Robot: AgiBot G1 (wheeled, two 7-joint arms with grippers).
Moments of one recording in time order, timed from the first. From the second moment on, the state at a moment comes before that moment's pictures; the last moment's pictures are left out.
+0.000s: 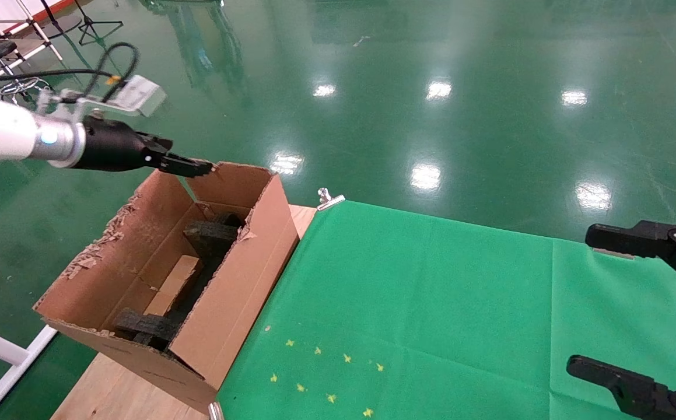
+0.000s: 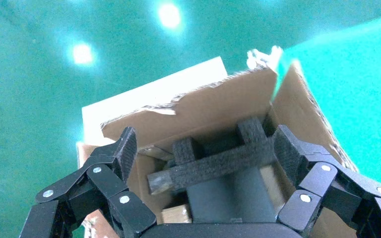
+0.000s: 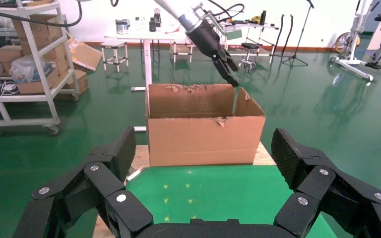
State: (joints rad) left arm -1.89 0.75 0.96 -0.32 1.61 1.04 -0.50; right arm 1.08 -0.59 -0.33 1.25 -0.69 -1.47 0.15
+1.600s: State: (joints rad) left arm -1.42 0.67 0.57 -0.89 1.11 1.31 -0.32; right arm 1.08 -0.59 -0.33 1.25 -0.69 -1.47 0.15
